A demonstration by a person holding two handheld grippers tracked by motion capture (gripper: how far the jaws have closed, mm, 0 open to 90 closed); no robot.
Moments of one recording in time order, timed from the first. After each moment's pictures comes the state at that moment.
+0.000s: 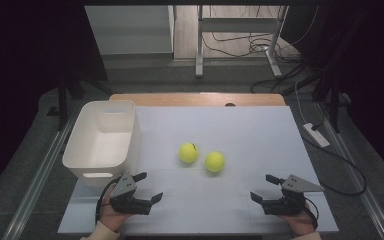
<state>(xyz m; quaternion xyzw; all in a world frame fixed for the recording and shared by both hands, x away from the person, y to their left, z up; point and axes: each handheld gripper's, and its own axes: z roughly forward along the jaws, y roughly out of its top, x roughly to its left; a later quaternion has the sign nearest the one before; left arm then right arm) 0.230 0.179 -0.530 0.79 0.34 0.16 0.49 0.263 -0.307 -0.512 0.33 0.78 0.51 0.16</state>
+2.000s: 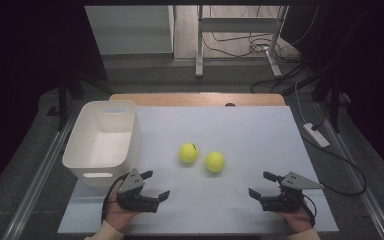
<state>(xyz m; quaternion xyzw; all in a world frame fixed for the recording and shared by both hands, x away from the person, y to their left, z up) 0.234 0.156 -0.514 0.79 0.36 0.14 0.48 0.269 -0.303 -0.509 0.32 0.77 0.53 0.15</state>
